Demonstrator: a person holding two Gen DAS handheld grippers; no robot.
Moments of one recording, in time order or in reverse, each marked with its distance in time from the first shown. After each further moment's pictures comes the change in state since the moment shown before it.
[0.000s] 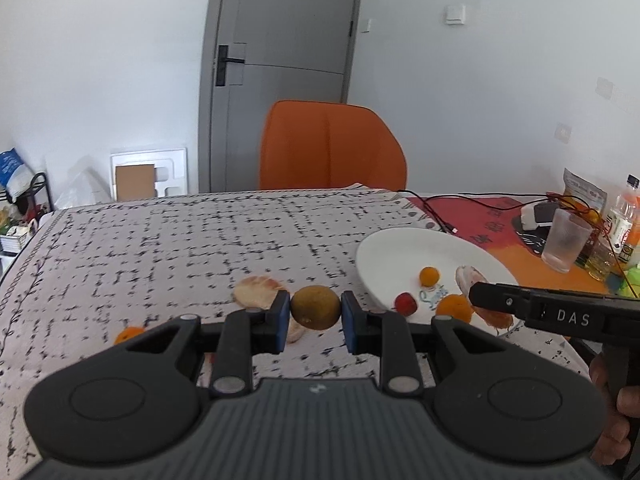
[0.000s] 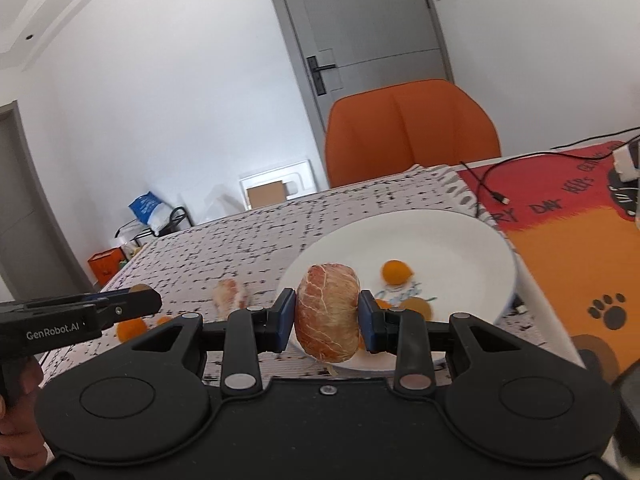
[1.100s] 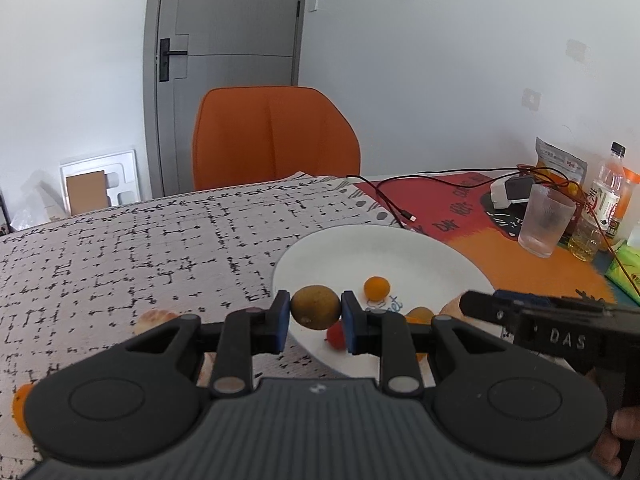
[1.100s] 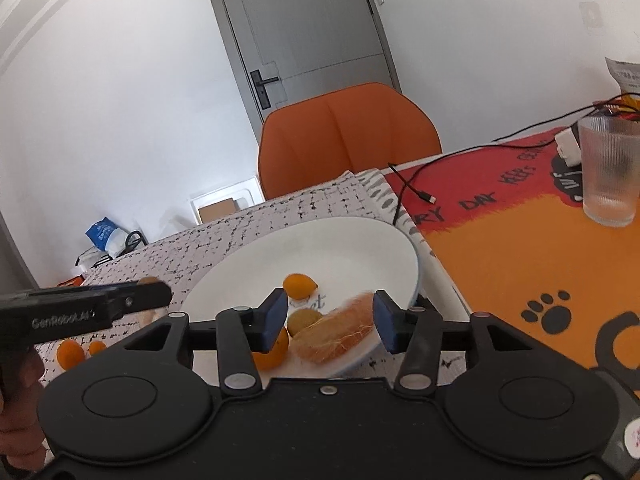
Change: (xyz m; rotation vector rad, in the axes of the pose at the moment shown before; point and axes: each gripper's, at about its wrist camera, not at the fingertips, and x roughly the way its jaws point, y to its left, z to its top) left arm 0.071 -0.053 0.016 0.089 0.047 -0.102; right arm 0.003 -0.054 -0.004 0.079 -0.037 -0.119
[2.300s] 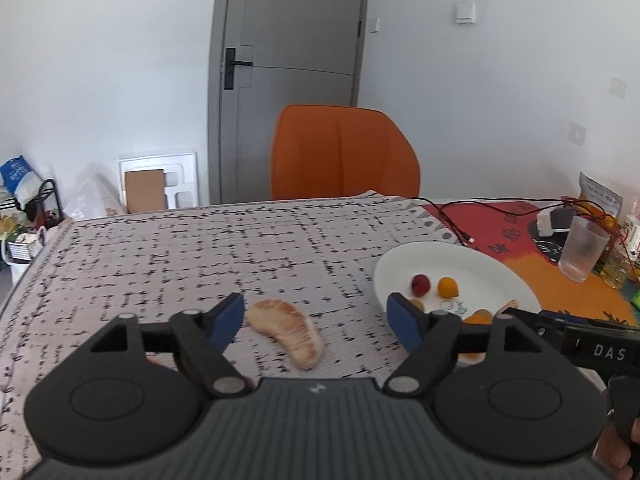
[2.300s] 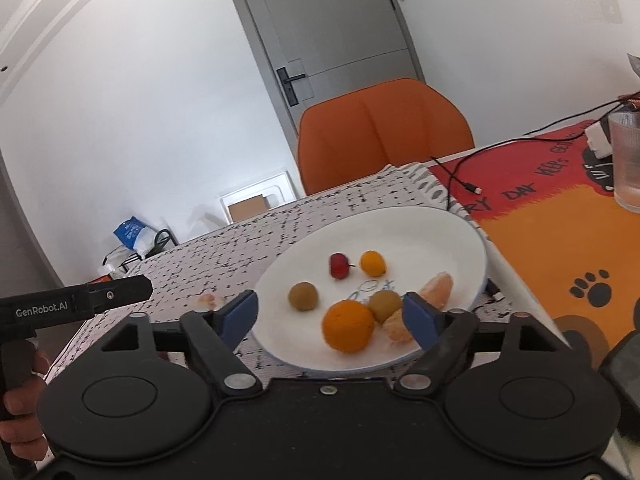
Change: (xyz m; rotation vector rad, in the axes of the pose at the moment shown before) left arm -0.065 0.056 -0.007 -0.086 -0.049 0.153; right arm -0.011 0.044 -0.006 0.005 0.012 0.084
